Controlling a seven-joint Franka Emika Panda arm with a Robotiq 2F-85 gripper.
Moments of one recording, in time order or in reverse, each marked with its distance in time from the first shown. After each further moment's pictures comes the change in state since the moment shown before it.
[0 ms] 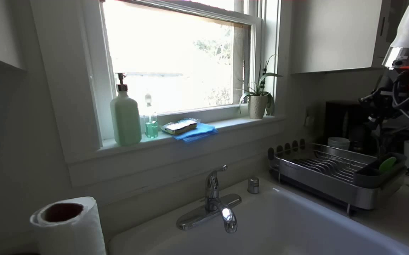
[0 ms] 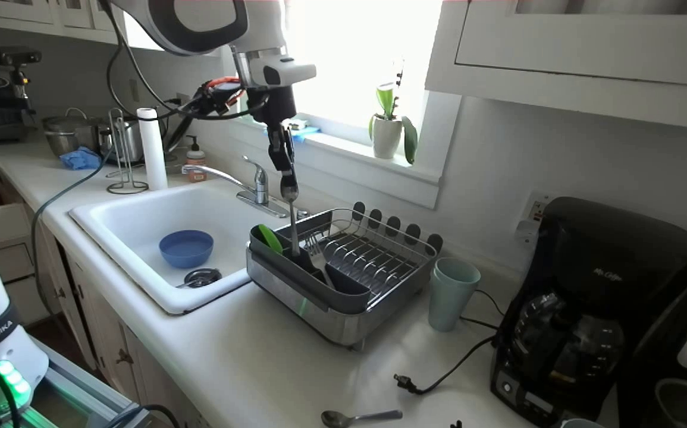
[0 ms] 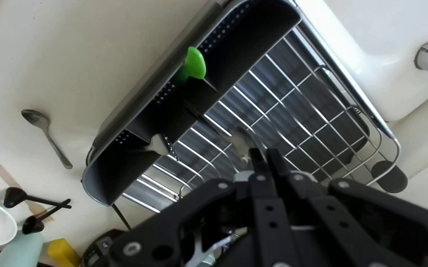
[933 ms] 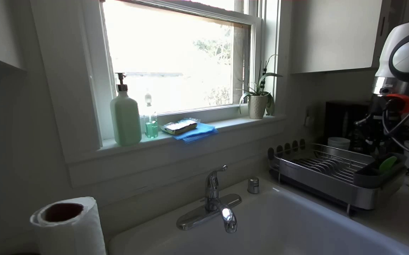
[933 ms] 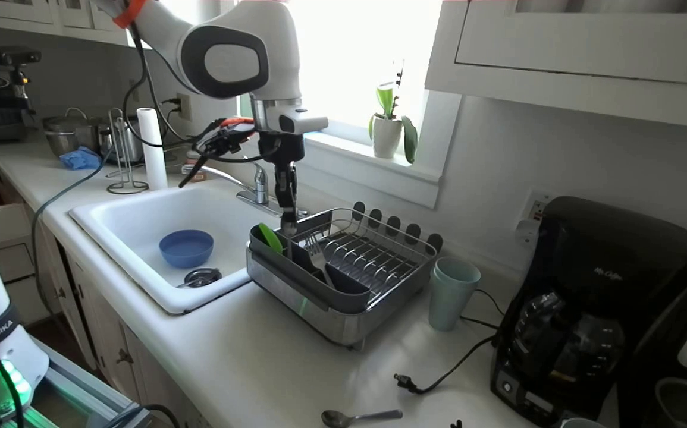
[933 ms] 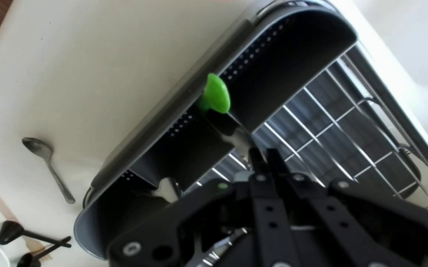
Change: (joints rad) arm -0.001 0.155 -0.021 -0.005 0.001 0.042 -0.026
